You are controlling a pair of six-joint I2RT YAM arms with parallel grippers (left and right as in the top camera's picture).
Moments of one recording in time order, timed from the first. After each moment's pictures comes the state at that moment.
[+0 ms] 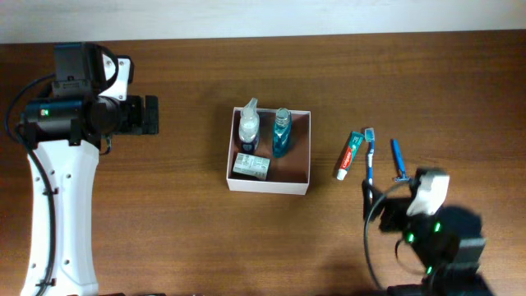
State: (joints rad) left arm 0.06 1.53 1.68 -1.16 -0.01 0.11; right arm 0.02 0.51 0.65 -0.65 -0.16 0.20
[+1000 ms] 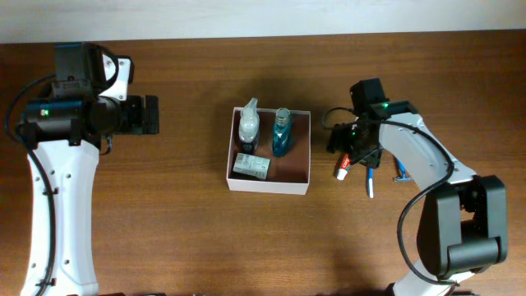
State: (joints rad) left arm 0.06 1.53 1.68 -1.16 0.00 0.10; right arm 0.15 1.83 1.29 -0.87 -0.08 0.54
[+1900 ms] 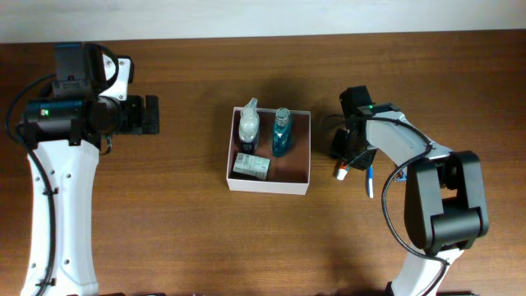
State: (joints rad) left arm 0.06 1.53 1.68 -1.16 0.00 0.10; right arm 0.15 1.98 1.29 -0.80 -0.03 0.61
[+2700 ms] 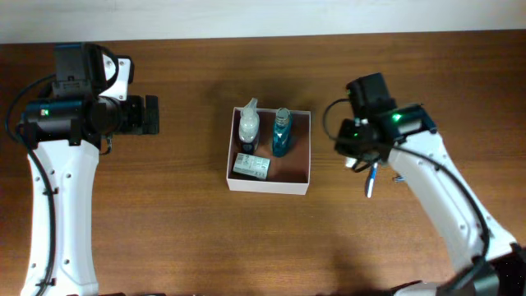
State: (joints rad) left arm 0.06 1.53 1.68 -1.16 0.00 0.10; right arm 0.29 1.55 1.35 -1.05 0.08 0.60
